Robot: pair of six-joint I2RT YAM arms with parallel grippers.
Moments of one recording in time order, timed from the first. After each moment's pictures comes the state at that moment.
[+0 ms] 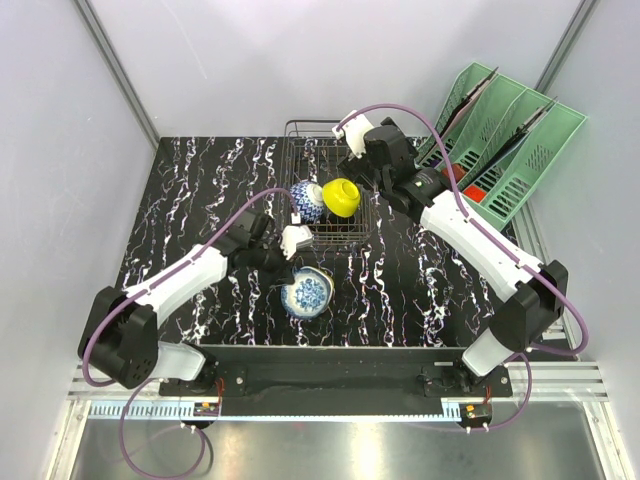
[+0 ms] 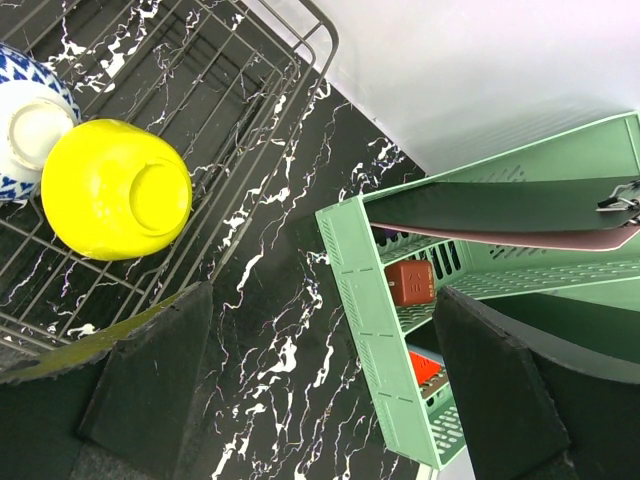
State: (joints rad) left arm -0.49 1.34 0.84 -0.52 0.56 0.42; right arm 0.64 1.60 1.60 -0.46 0.45 -0.43
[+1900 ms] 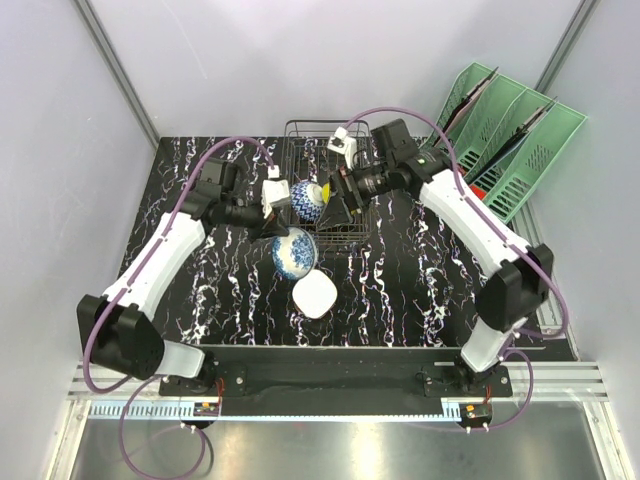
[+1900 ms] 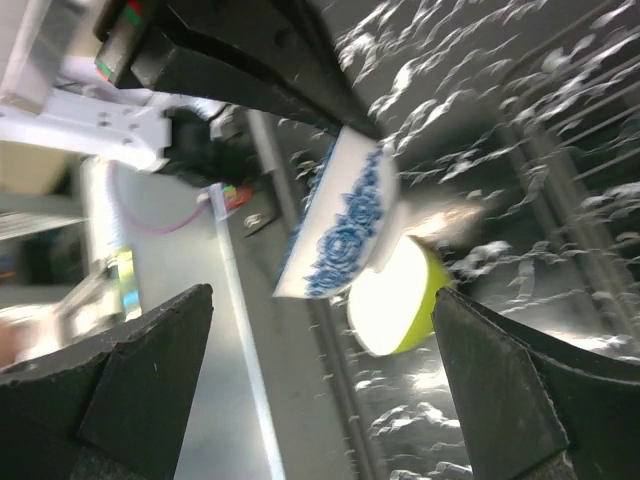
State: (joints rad) left arm -0.29 1.37 1.23 -0.76 0.86 0.75; right arm 0.52 1.71 1.73 -0.79 -0.89 0.03
